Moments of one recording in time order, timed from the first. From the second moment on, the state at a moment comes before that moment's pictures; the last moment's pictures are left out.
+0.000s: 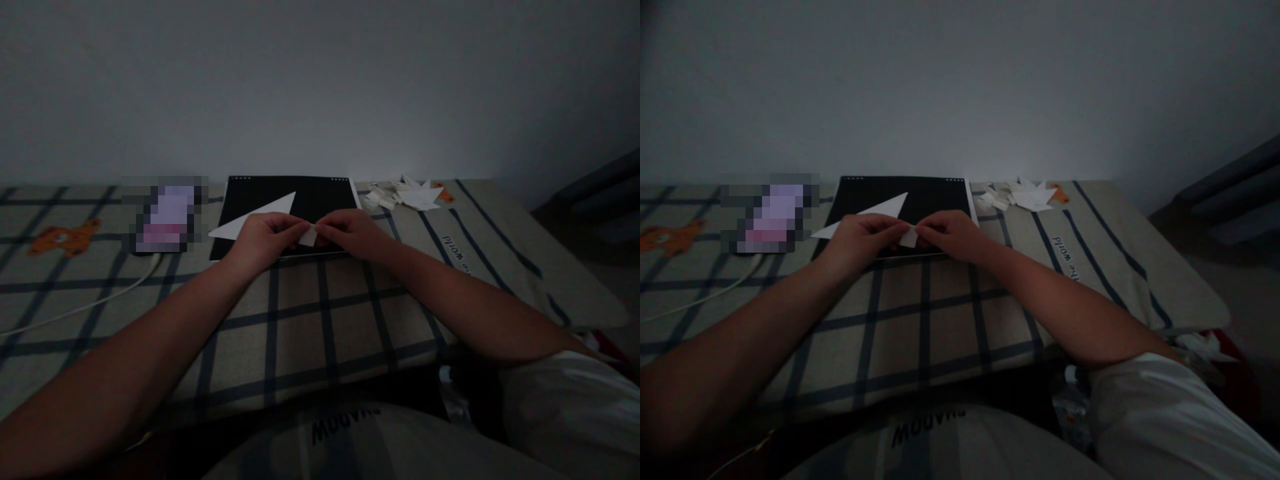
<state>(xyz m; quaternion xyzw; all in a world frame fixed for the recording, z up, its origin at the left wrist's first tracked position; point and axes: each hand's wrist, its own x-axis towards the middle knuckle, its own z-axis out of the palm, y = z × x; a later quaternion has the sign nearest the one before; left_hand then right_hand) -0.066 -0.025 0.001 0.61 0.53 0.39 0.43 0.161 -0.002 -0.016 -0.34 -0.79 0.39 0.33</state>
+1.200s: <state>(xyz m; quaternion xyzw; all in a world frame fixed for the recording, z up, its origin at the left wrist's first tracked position) -0.073 -0.025 -0.002 0.69 0.51 0.36 0.36 0.157 0.002 -0.020 -0.35 -0.73 0.43 0.40</state>
